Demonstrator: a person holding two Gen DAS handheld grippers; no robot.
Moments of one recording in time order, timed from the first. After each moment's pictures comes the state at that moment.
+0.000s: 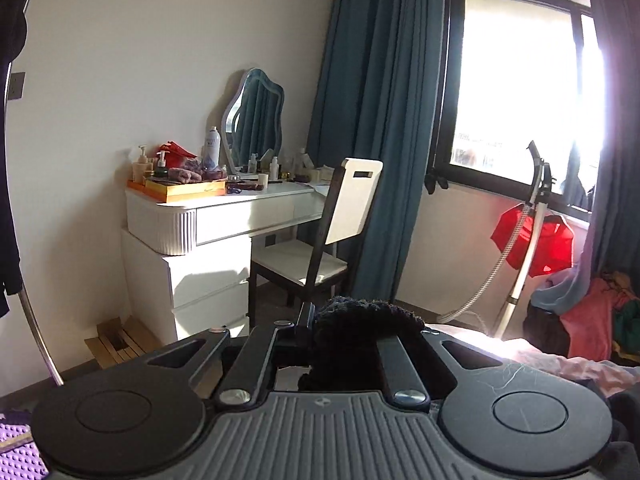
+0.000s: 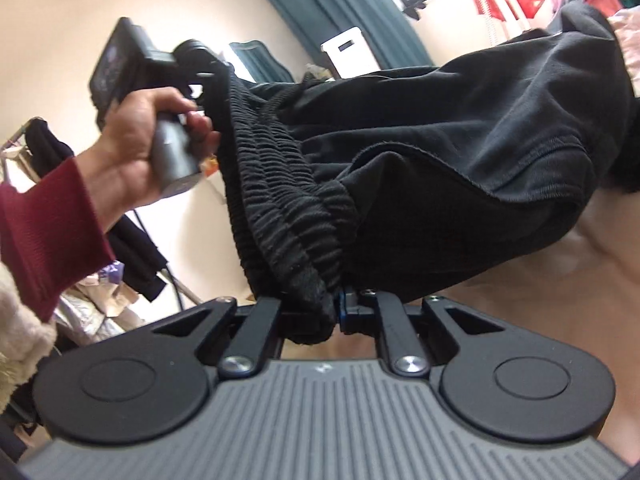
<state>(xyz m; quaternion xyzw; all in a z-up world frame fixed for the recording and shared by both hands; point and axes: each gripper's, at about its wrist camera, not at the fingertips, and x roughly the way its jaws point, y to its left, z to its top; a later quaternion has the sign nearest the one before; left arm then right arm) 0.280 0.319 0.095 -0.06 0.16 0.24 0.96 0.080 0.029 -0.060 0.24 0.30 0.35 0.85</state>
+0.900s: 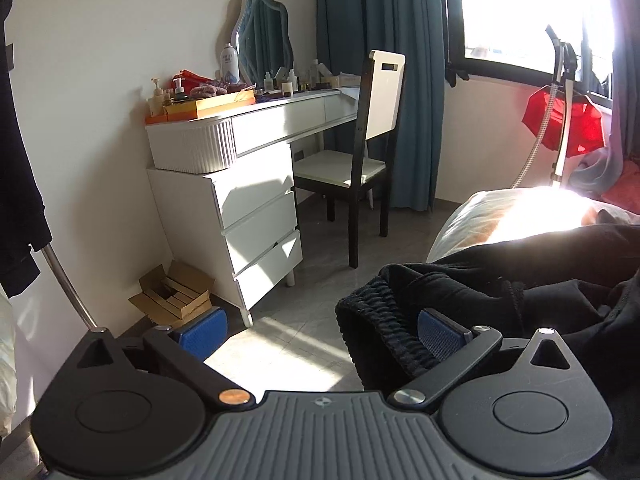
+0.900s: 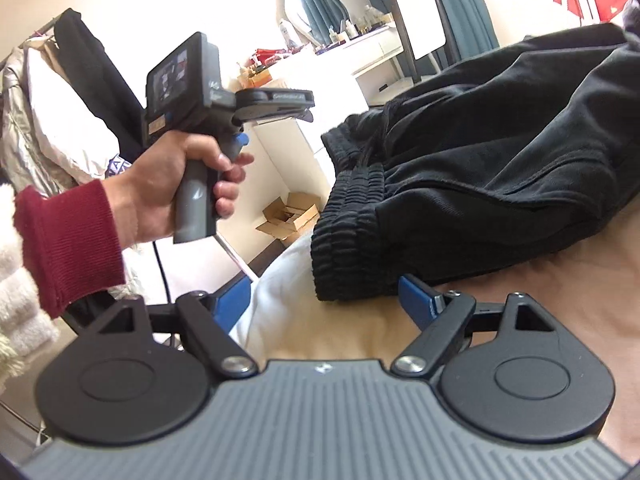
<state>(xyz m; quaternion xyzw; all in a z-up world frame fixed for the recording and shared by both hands) 0.168 0.390 -0.010 -0.03 0.28 0.21 0.94 0.060 0.090 -0.043 0.11 0.32 0.40 0.85</state>
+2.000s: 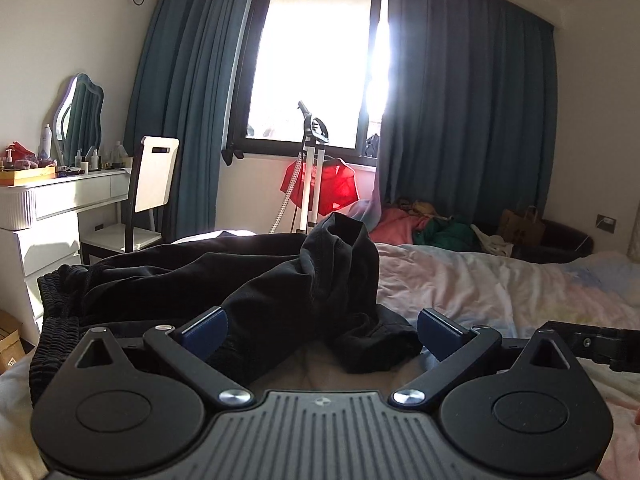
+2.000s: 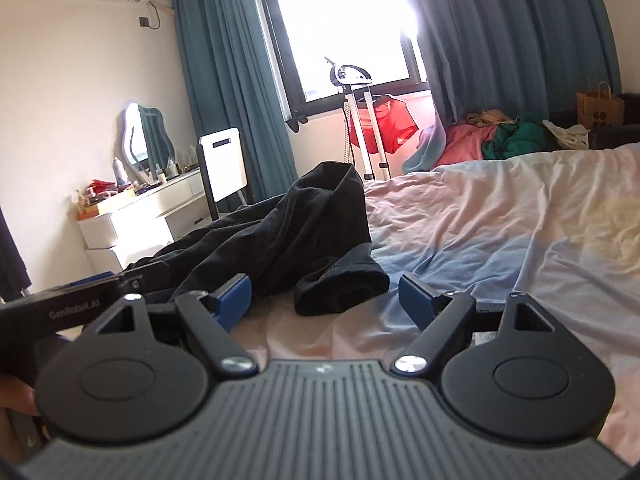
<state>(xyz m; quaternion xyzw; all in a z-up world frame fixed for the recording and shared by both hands) 0.013 0.035 -0.018 -0.04 0.14 -0.05 0.99 0.012 -0.220 -0.016 0.11 0.17 0.14 0.97</state>
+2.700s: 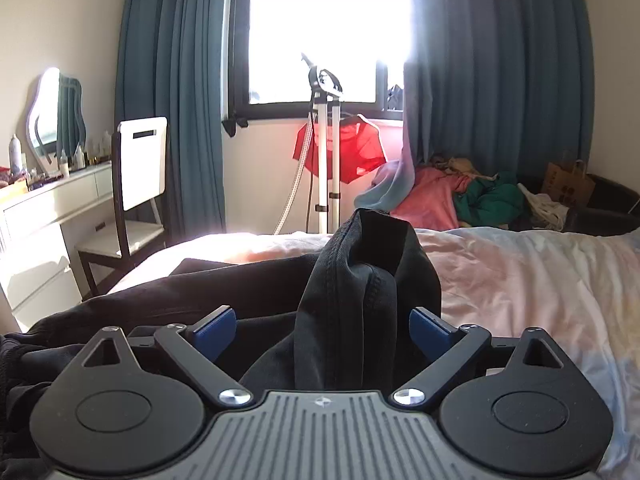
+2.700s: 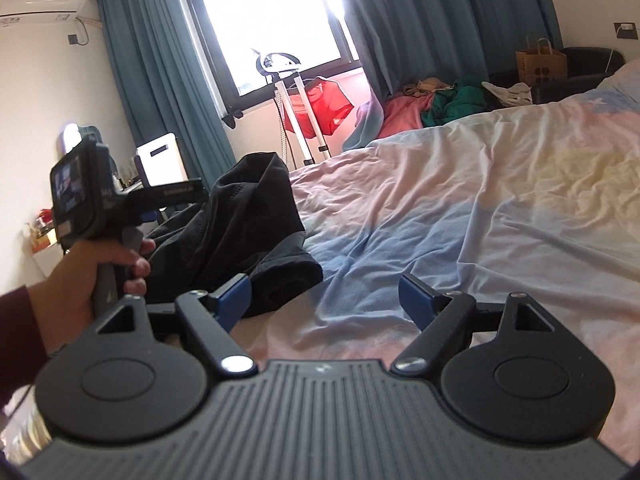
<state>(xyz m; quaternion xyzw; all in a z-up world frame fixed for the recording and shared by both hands) 0.308 0.000 -0.010 -0.01 0.23 -0.01 0.97 0.046 -0.259 -0.044 0.17 0.21 0.05 0.96</state>
